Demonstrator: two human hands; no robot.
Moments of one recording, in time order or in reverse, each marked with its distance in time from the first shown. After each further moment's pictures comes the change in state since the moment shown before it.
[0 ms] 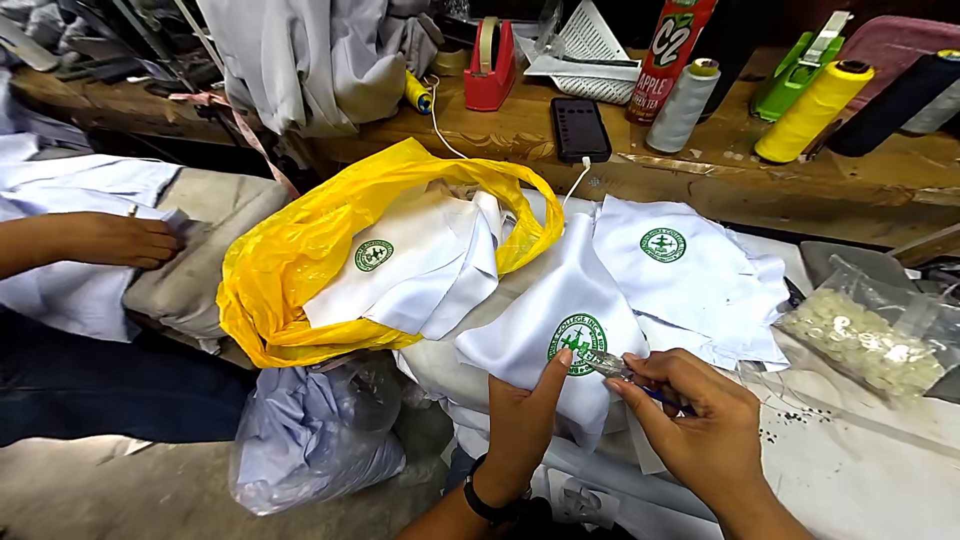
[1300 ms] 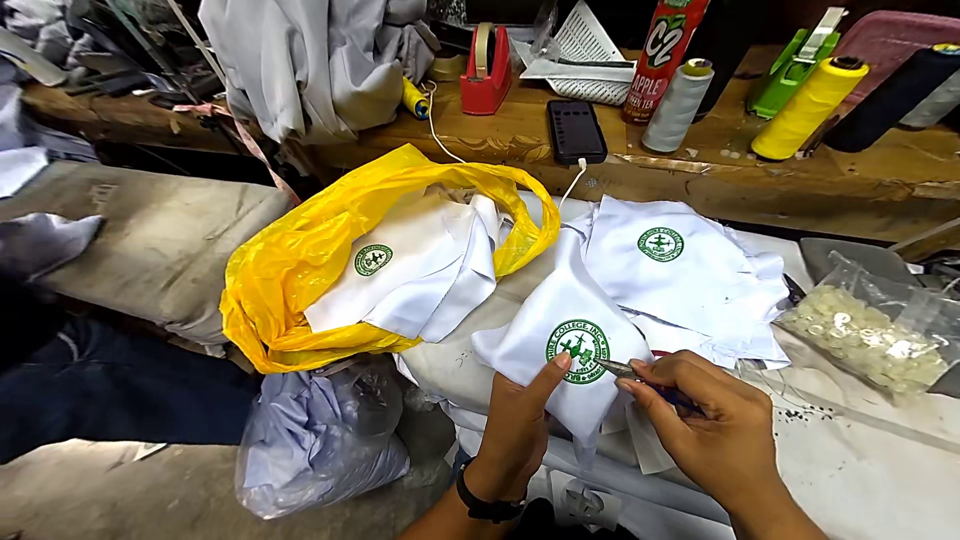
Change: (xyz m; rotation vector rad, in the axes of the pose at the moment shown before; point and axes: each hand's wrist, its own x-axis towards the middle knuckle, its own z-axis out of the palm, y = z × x) left_hand 0.000 0.018 0.003 -0.156 0.024 -0.411; right_hand 0.000 0.007 -0.010 -0.033 -0.016 -0.044
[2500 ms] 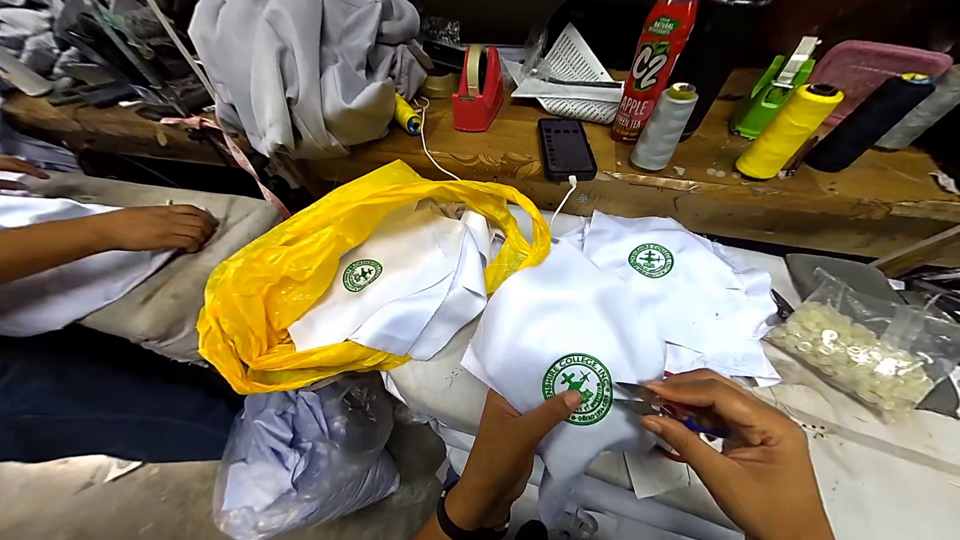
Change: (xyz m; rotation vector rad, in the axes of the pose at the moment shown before) left_hand 0.001 0.004 -0.010 0.079 -0.203 0.039; right_hand -0.003 0.004 -0.021 0.359 -0.022 0.160
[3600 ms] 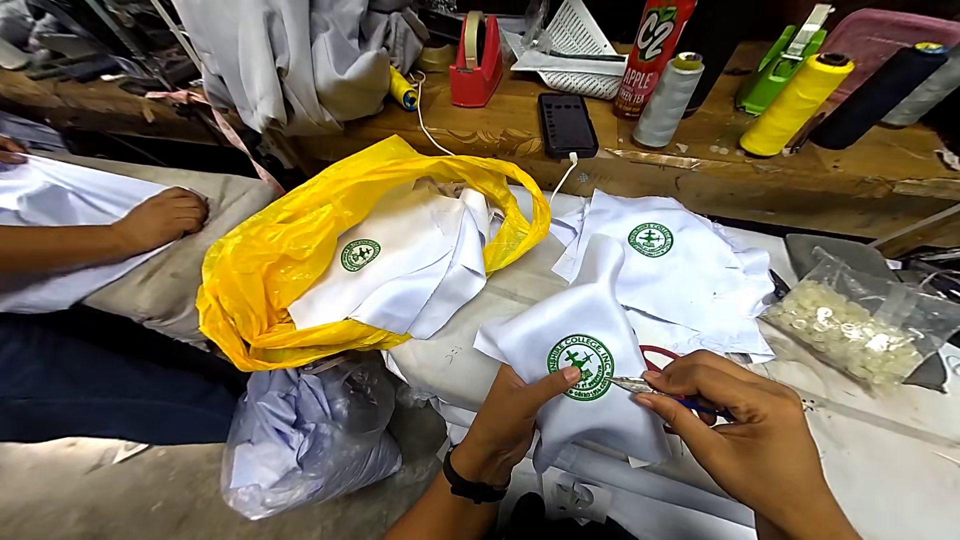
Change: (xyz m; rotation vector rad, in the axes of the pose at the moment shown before) left_hand 0.005 -0.004 -0.004 -0.015 -0.050 -0.176; right_hand 0.001 -0.007 -0.009 -0.289 -0.090 -0.080
